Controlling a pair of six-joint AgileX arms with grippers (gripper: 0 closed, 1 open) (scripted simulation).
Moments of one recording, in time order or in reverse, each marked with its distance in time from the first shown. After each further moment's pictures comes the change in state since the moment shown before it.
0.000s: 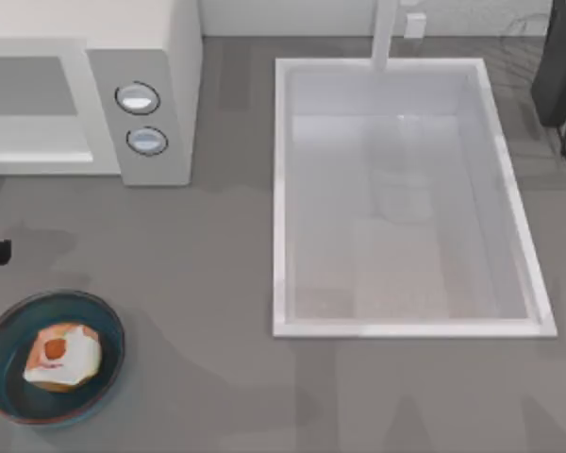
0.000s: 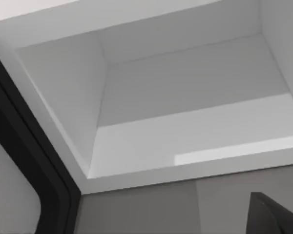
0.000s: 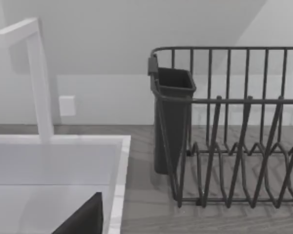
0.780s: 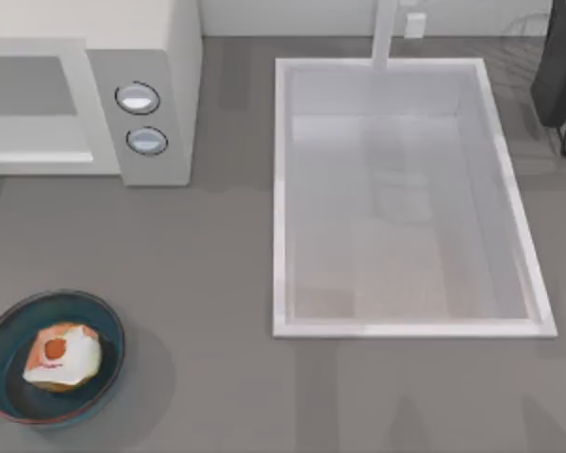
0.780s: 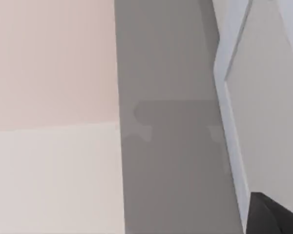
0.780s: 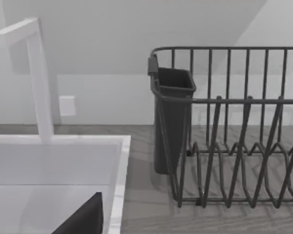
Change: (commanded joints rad) left arm 0.840 0.742 0.927 -0.906 0.596 0.572; right arm 0.000 0.000 0.000 0.000 0.000 0.000
